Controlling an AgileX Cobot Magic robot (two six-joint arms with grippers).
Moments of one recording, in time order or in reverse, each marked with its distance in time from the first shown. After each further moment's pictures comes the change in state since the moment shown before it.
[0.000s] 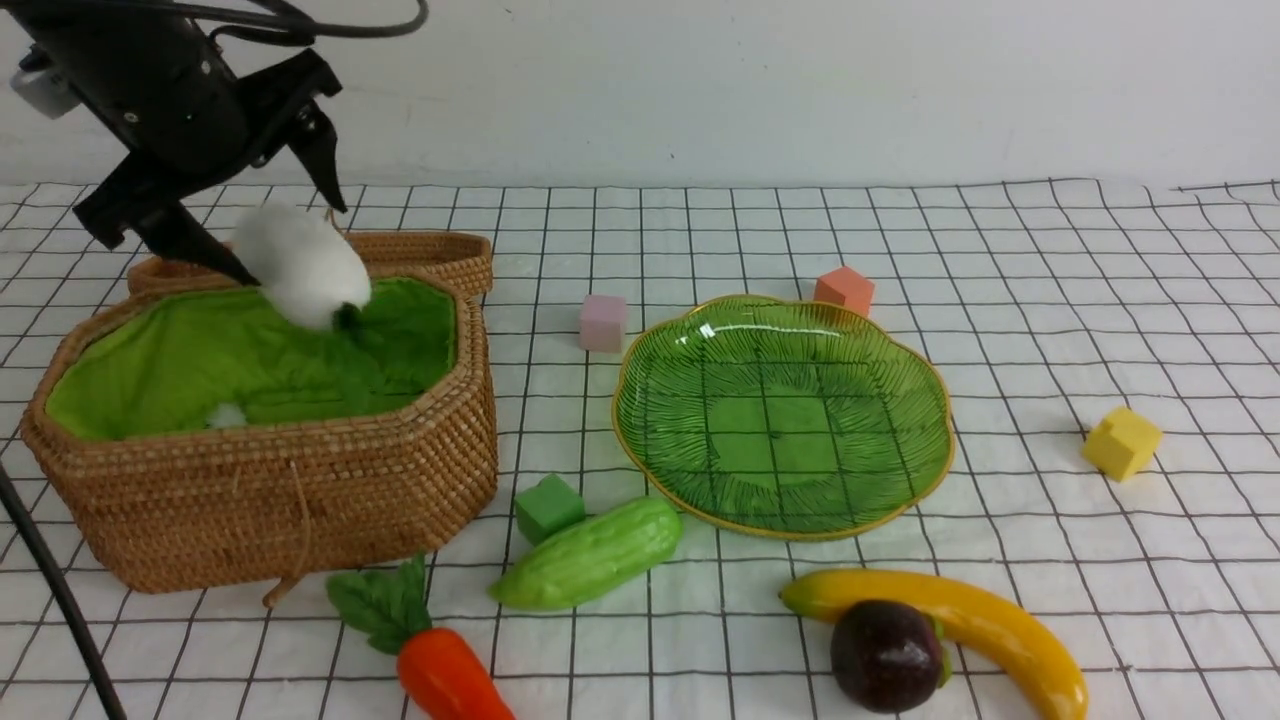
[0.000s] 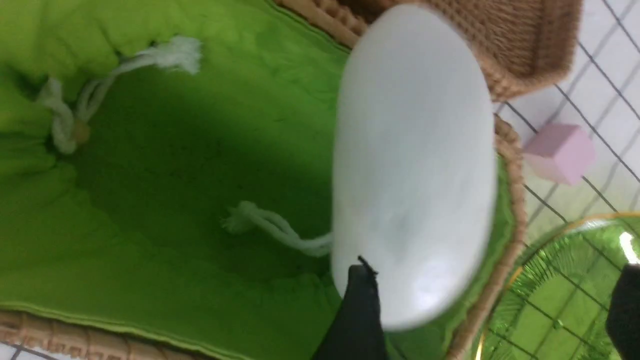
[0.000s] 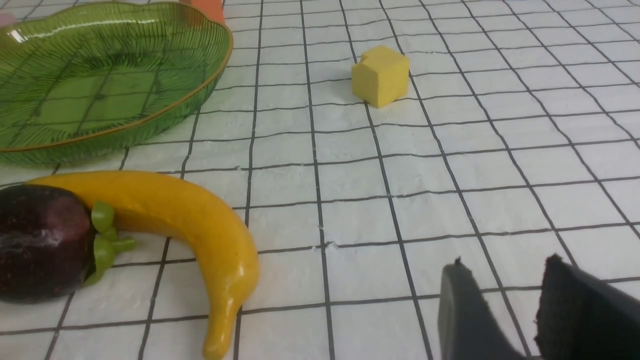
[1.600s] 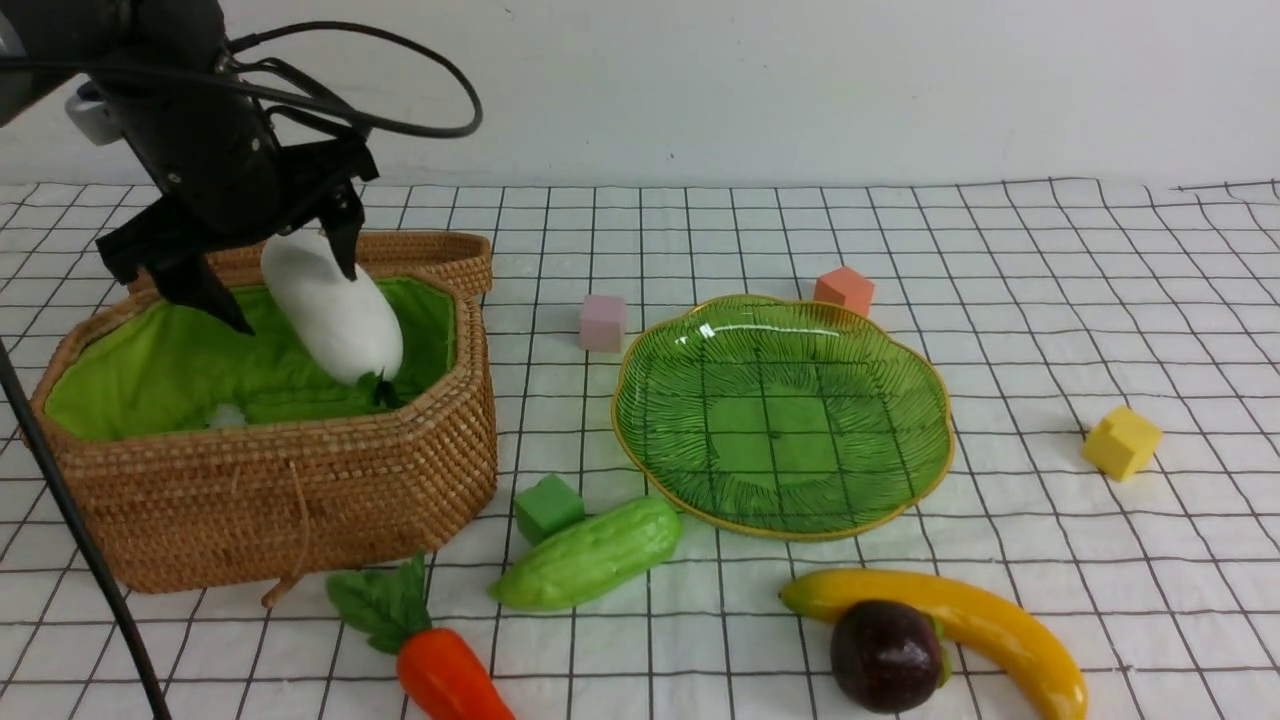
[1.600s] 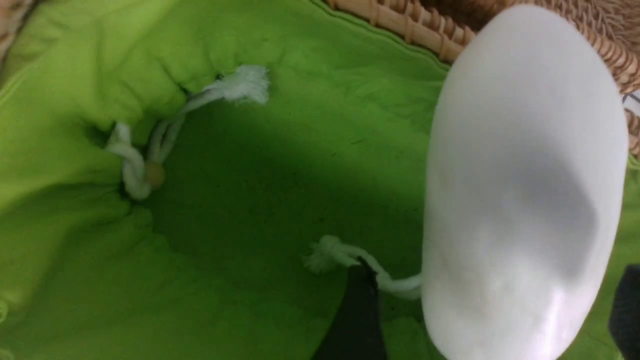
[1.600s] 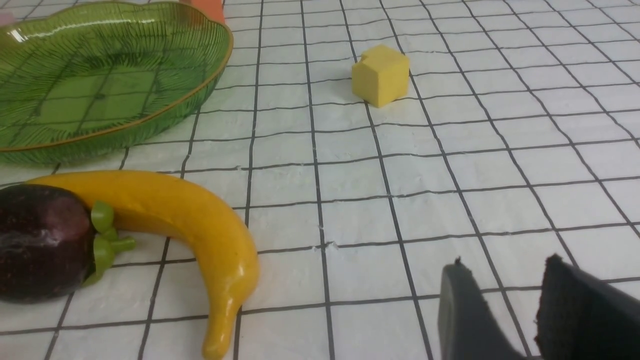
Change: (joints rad) right arm 0.000 0.000 0.000 0.000 0.000 0.000; left arm -0.071 0.055 0.092 0.188 -0.062 0.018
